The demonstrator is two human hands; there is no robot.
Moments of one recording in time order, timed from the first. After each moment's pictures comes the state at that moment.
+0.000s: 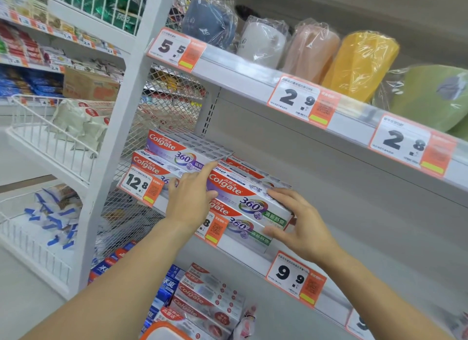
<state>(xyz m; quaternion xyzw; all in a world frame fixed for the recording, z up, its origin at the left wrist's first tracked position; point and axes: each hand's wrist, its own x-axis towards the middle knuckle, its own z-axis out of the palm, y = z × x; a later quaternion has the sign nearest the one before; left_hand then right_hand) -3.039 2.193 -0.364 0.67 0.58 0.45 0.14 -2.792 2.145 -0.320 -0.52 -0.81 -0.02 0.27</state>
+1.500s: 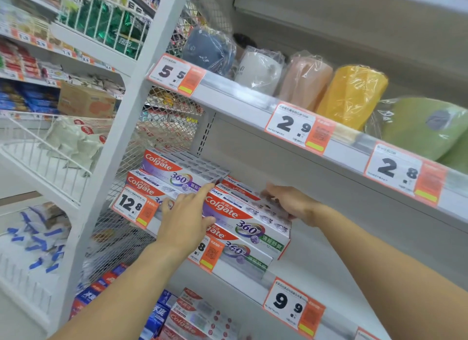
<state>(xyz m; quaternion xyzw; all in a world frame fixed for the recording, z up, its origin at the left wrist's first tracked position) -3.045 2.198 -0.365 0.69 0.58 0.42 0.11 -2.812 2.226 -0.247 -0.70 -0.66 0.21 0.15</state>
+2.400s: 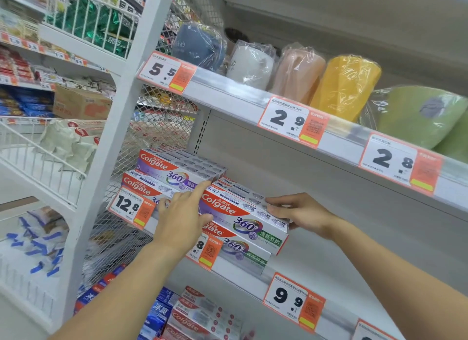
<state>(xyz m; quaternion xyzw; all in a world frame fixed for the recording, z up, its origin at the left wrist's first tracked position) -3.045 2.197 -0.364 0.68 0.58 0.43 0.12 -2.778 2.199 -0.267 -0.64 -0.68 0.26 0.24</state>
